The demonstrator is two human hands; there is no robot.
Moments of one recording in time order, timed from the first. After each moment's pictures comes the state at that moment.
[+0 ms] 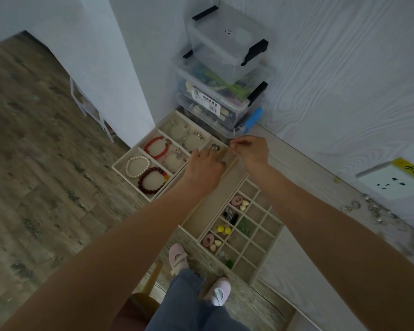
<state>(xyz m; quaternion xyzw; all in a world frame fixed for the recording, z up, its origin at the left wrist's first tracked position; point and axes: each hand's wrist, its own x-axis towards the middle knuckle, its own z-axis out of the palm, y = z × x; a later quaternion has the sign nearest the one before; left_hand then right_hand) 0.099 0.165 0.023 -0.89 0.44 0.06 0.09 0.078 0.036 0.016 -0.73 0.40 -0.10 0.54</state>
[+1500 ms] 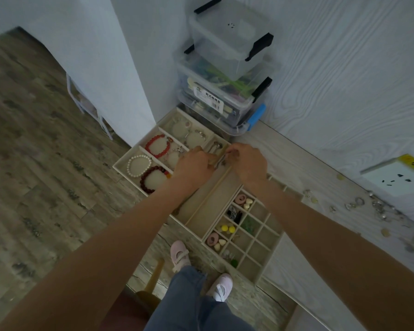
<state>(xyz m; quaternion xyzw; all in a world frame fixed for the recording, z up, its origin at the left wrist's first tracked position) 0.124 0.188 0.017 -0.90 0.32 0.23 -0.16 0.058 0.058 0.014 -0.93 0.27 0.00 0.27</state>
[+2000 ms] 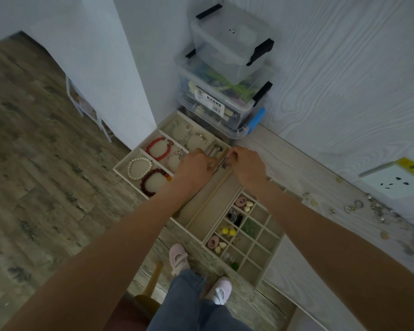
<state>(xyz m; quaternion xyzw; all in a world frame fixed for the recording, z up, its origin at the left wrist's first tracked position) 0.126 0.188 0.013 -0.90 0.31 0.23 -0.20 0.062 0.059 0.013 -0.92 0.28 0.04 0.28</state>
